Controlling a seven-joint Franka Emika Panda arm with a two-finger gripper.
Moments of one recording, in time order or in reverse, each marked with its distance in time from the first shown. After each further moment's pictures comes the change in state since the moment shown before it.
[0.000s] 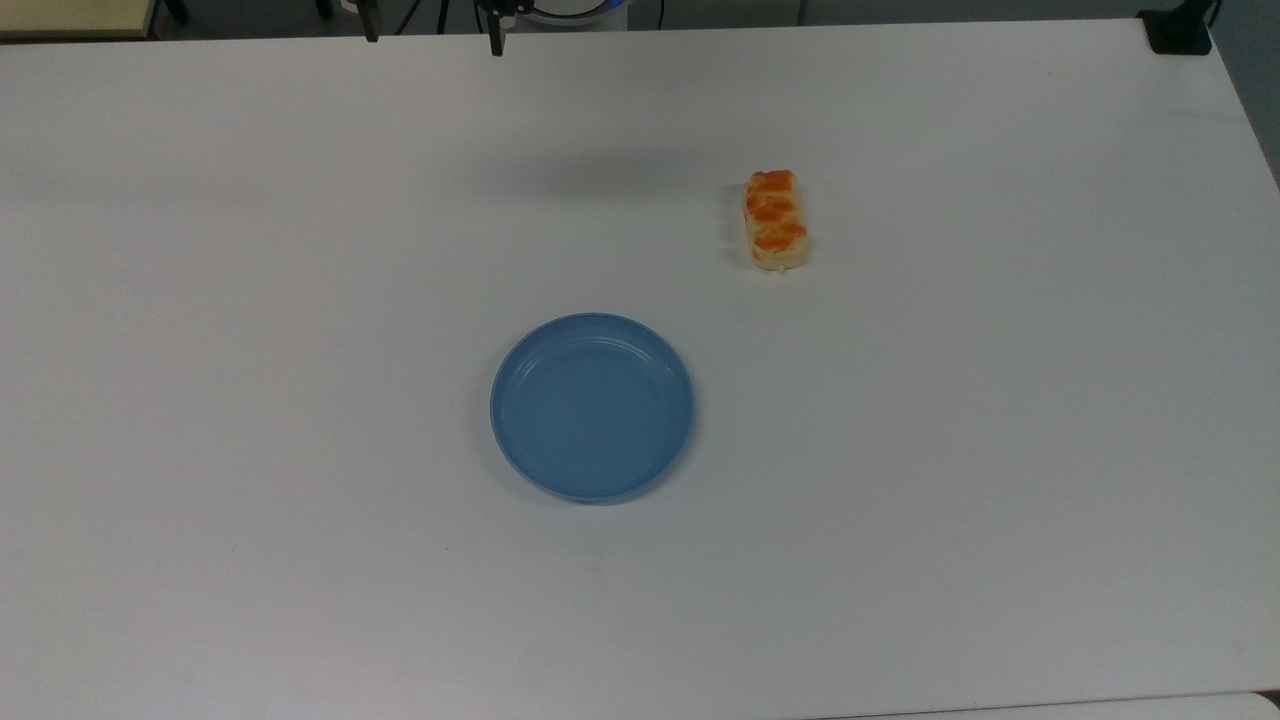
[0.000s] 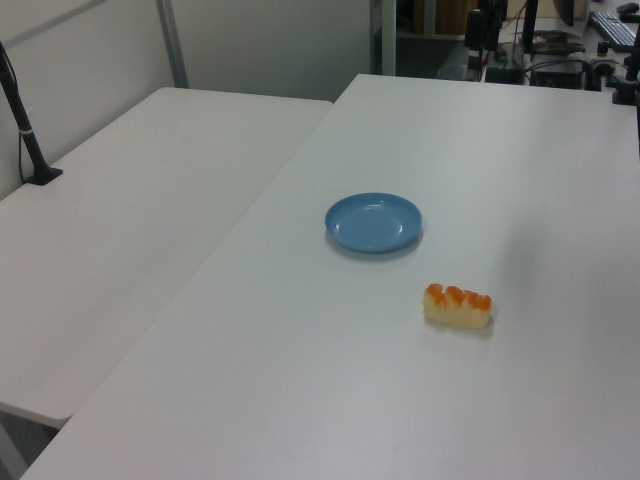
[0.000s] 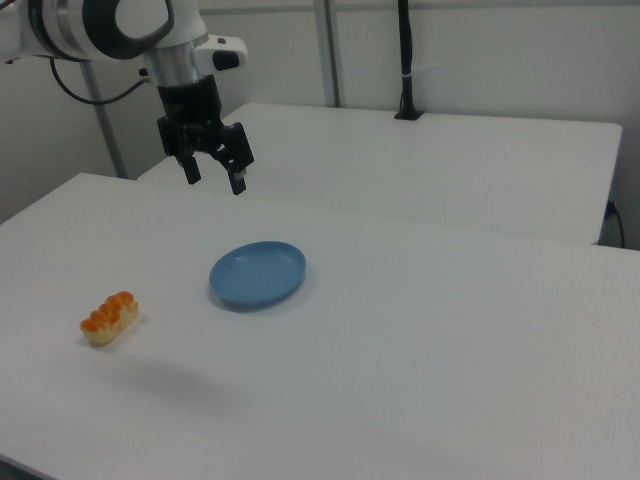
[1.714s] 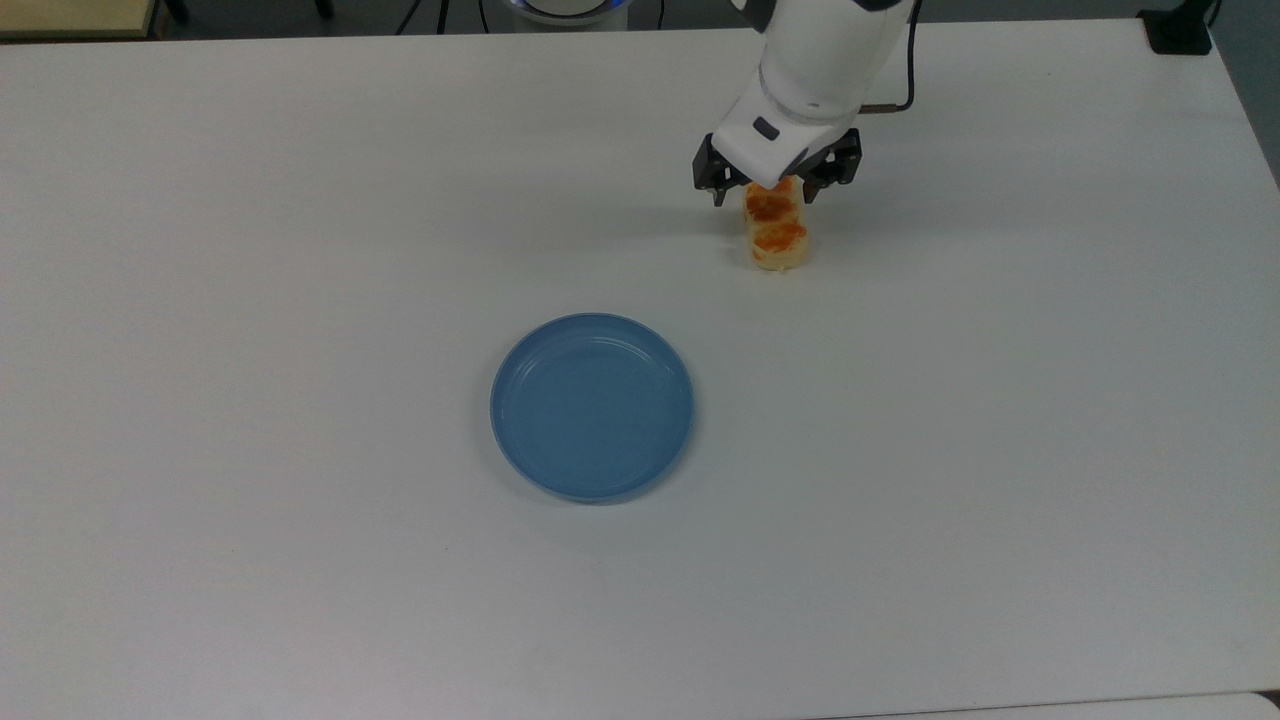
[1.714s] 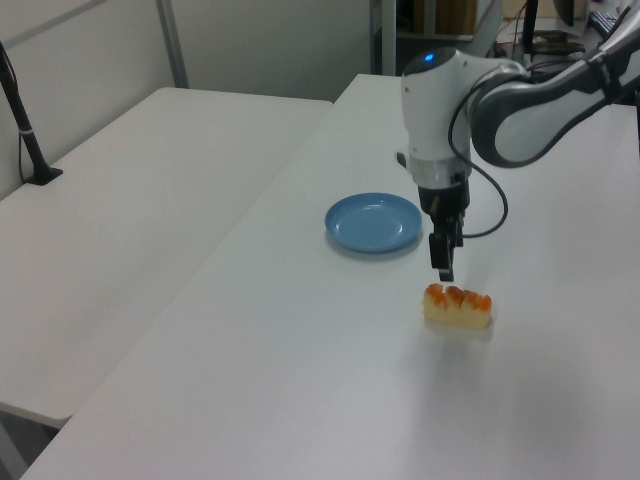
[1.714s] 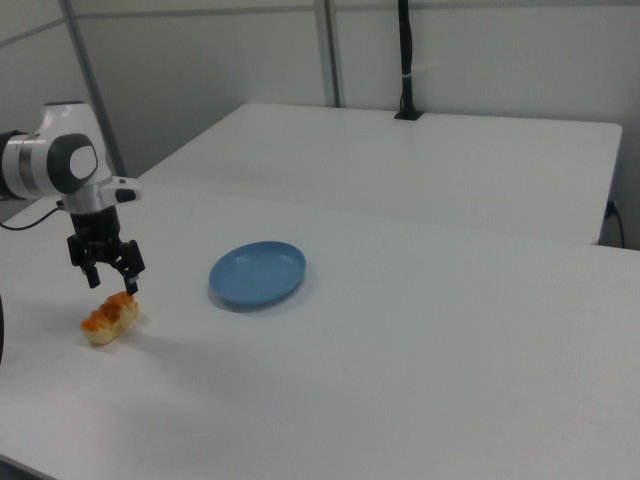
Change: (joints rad) arm 0.397 0.250 0.084 -0.269 0.053 0.331 0.300
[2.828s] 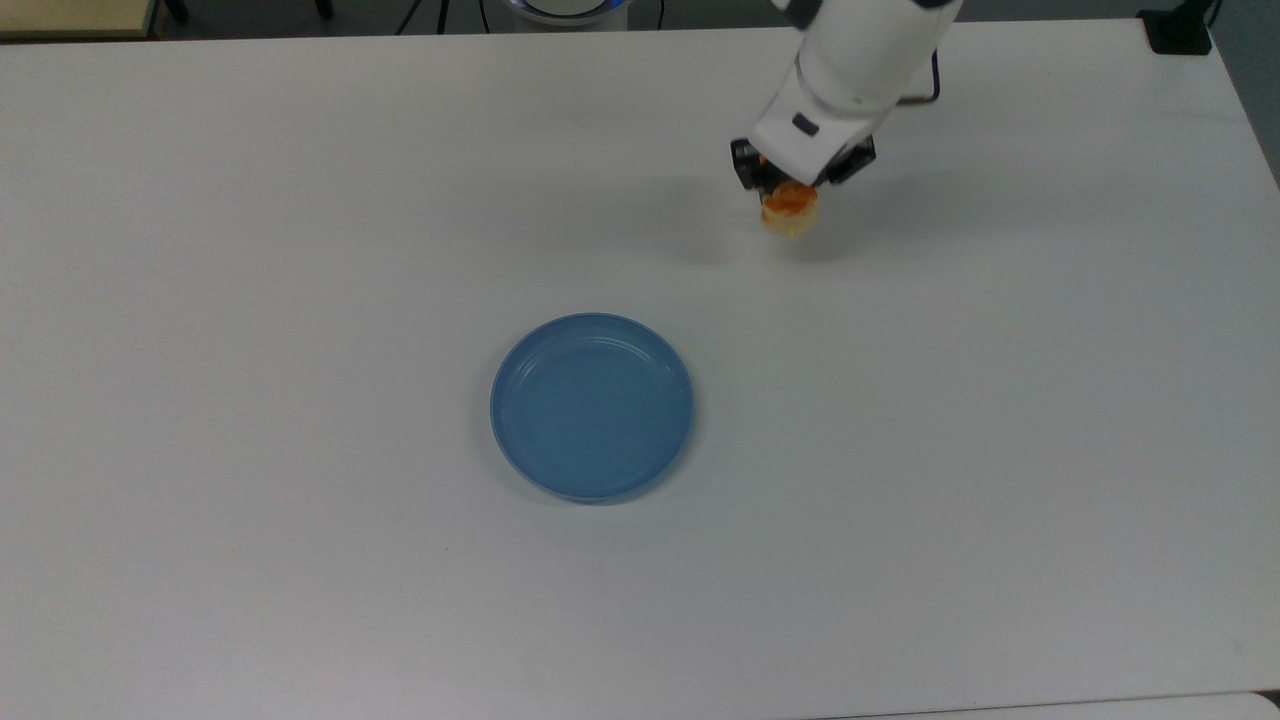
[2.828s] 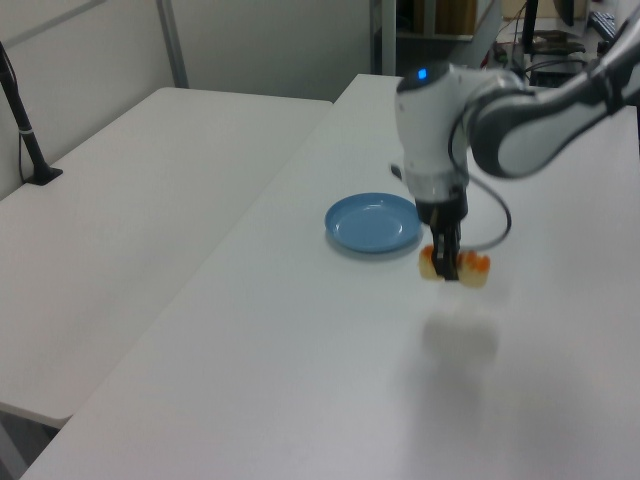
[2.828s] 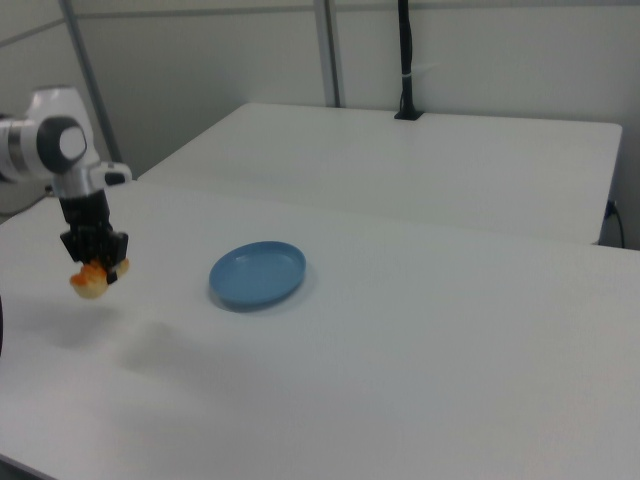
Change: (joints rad) arm -0.026 0.019 0.064 0.080 -0.038 -0.089 -0.001
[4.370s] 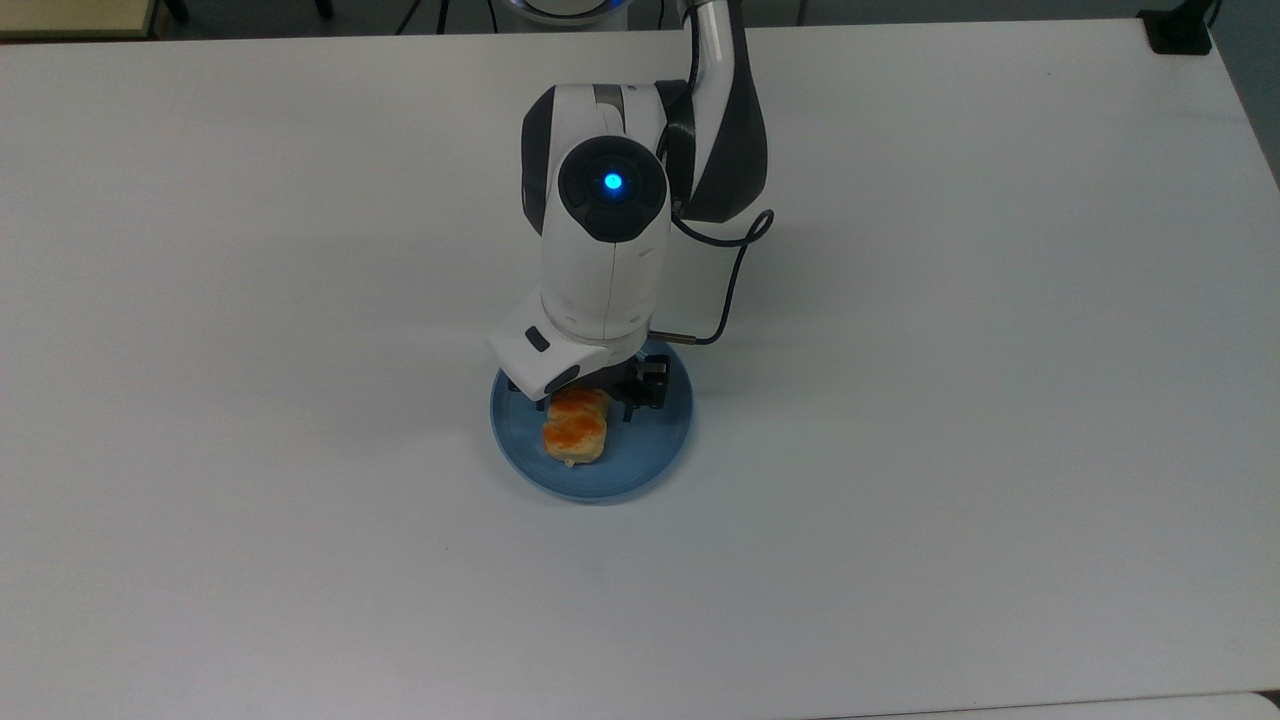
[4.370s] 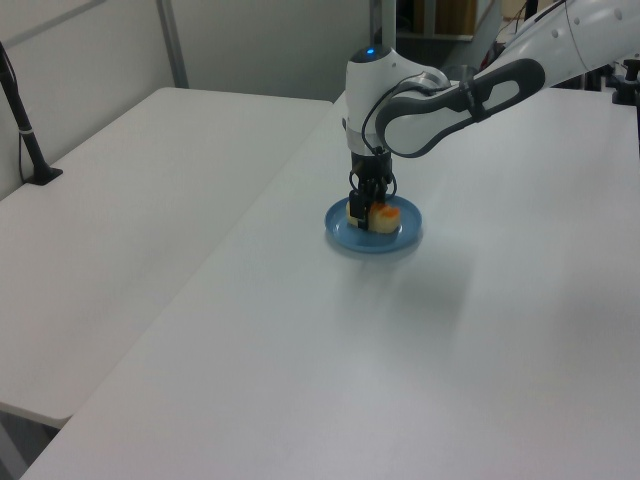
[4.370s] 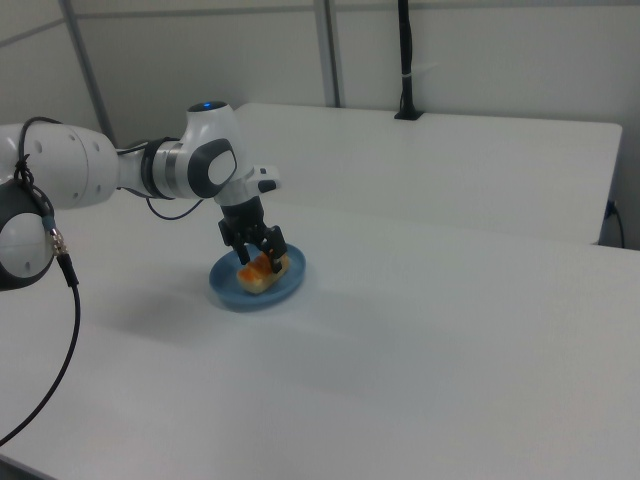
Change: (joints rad) arm -0.185 0.413 -0.211 0.413 0.049 0.212 -0.145
